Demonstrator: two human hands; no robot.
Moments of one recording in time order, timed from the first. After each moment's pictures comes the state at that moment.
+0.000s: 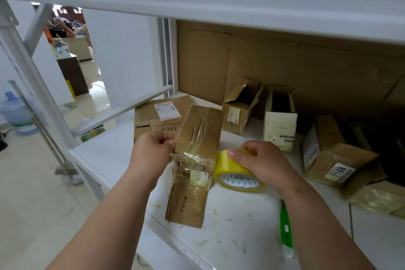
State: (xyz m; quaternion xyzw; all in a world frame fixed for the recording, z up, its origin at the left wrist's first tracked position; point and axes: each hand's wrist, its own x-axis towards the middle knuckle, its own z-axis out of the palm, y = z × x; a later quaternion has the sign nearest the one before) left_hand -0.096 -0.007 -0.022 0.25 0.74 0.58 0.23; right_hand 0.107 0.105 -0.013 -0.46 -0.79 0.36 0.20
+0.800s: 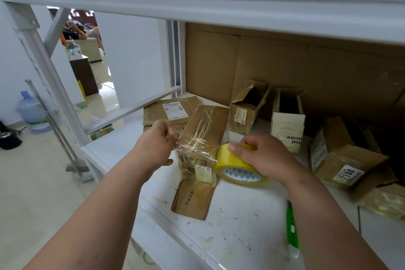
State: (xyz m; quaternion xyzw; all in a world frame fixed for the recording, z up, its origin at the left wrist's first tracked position) left_hand -0.108 -0.021 0.000 0.32 0.78 0.48 0.25; right_hand 0.096 0.106 -0.001 -0.43 -0.83 0.31 0.16
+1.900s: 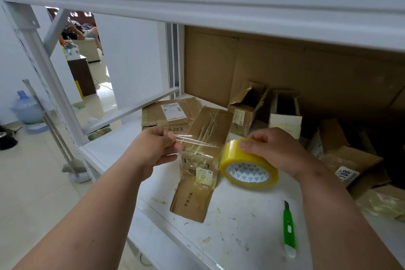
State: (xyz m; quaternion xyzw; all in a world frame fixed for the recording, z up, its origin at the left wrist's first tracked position) left_hand -0.120 -0.019 -0.009 0.26 0.70 0.56 0.35; right_hand 0.114 0.107 0.025 -0.40 -0.83 0.36 0.16
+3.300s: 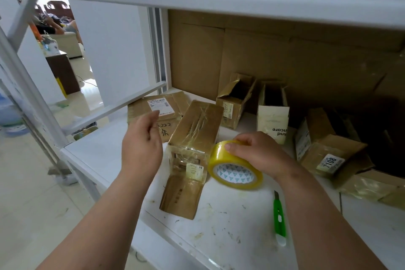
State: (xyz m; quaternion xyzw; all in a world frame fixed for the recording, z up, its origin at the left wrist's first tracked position) left_hand -0.095 -0.009 -0.027 0.37 0.76 0.53 -0.02; right_hand 0.108 0.113 -0.008 -0.44 -0.80 0.36 0.17
